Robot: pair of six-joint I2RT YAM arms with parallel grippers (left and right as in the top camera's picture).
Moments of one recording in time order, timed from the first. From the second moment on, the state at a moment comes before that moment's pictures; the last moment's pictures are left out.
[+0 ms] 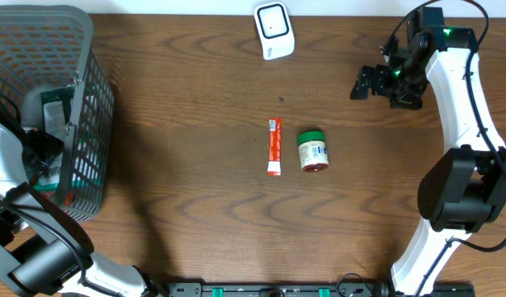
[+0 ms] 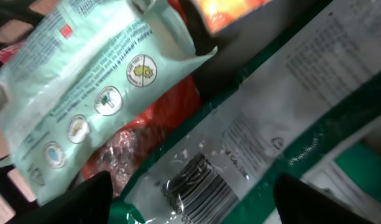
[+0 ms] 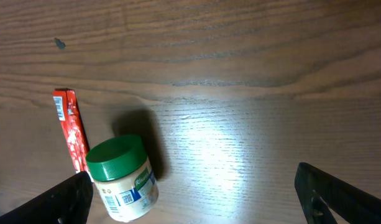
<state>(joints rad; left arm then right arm) 0.67 1.80 1.36 -0.93 -0.12 -0.38 -0.05 2.05 1.90 -1.30 -0.25 0.09</state>
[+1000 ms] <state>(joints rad) 0.67 1.74 1.39 -0.93 -0.05 -0.37 -0.05 2.05 1.90 -1.30 -0.25 0.09</state>
